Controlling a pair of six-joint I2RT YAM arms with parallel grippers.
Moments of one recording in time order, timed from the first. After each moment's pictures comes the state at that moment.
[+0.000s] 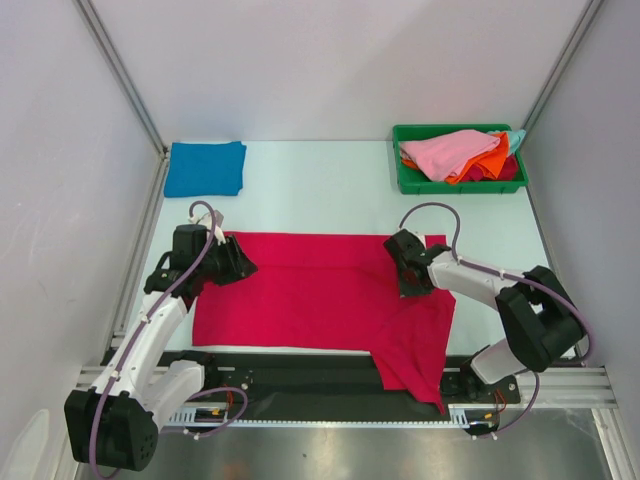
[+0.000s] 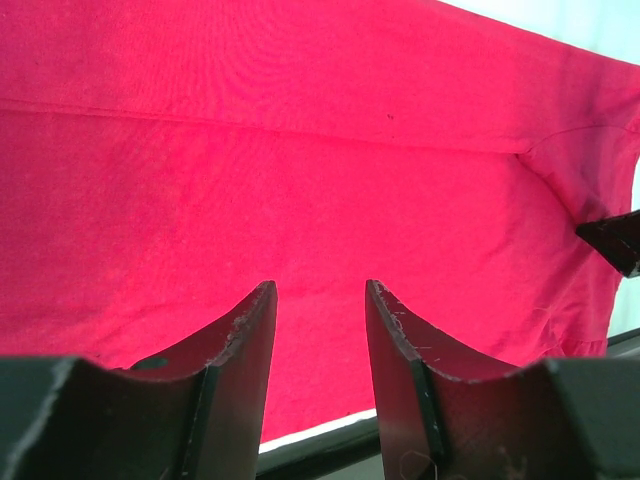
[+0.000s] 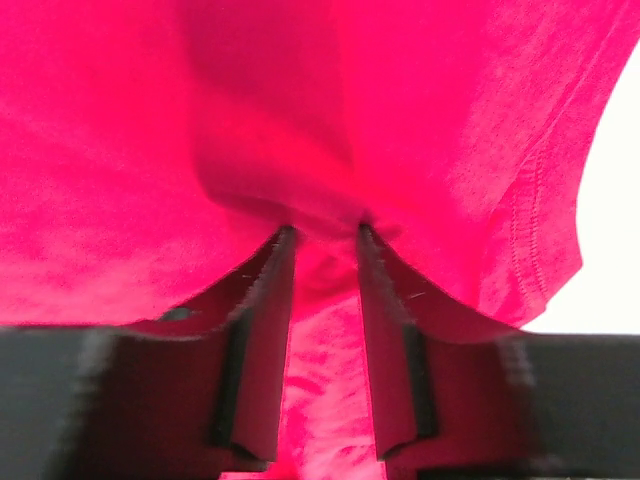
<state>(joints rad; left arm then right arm) -0.12 0.92 0.67 -0.53 0.28 -0.44 0.60 1.49 0.80 -0.56 0.29 0.48</state>
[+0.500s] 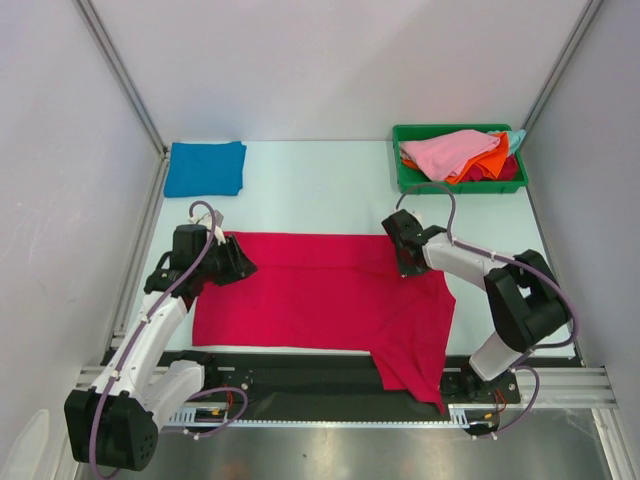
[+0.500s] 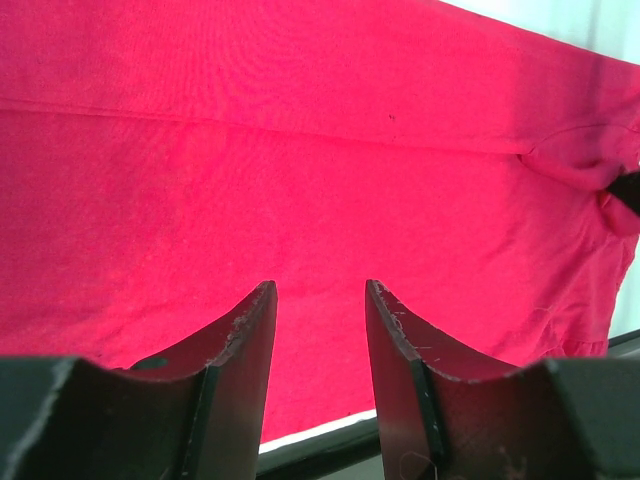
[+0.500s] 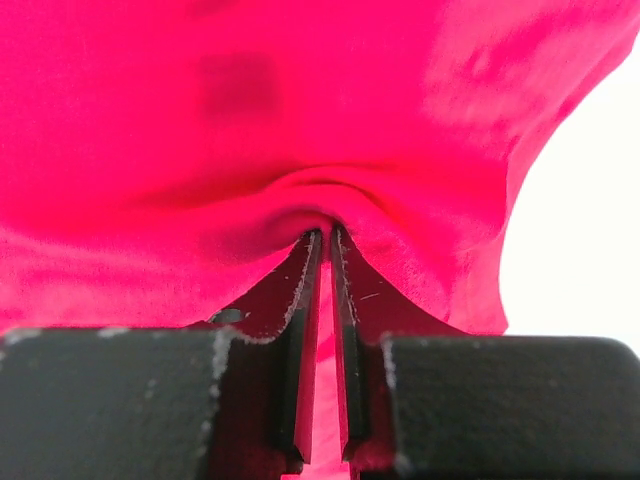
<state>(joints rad) -0.13 0.92 0.67 -0.53 0.27 -0.44 0.54 1.60 0.94 -0.55 0.35 0.37</state>
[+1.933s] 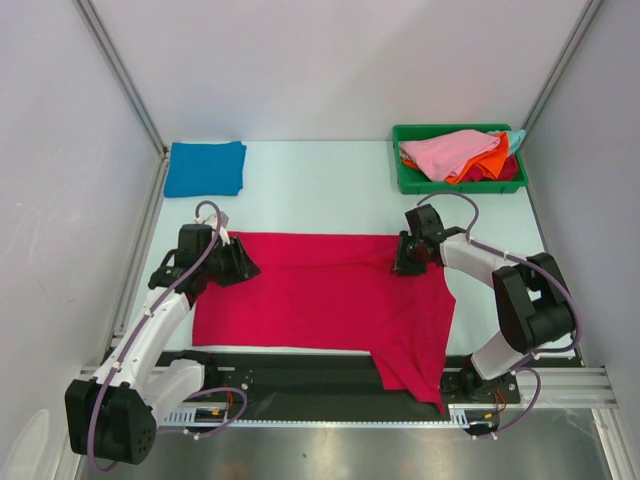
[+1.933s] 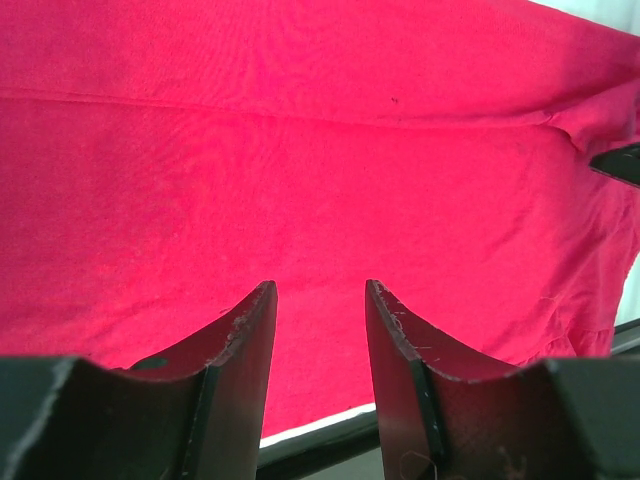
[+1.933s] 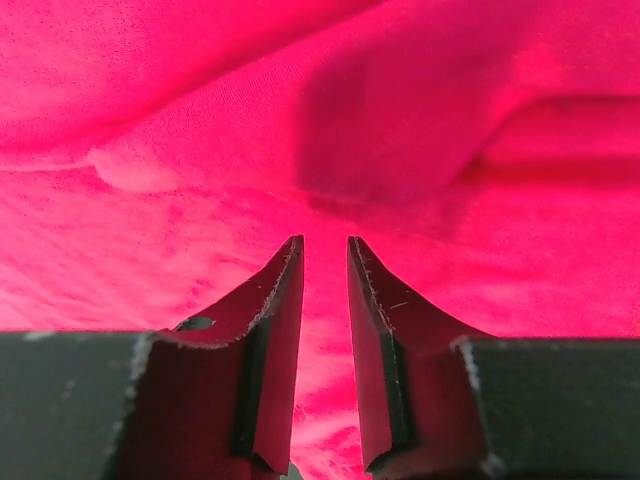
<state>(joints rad) -0.15 0.96 0.67 -0.53 0.27 -0.44 0.38 1.58 0.88 -0.38 -0.11 0.58</state>
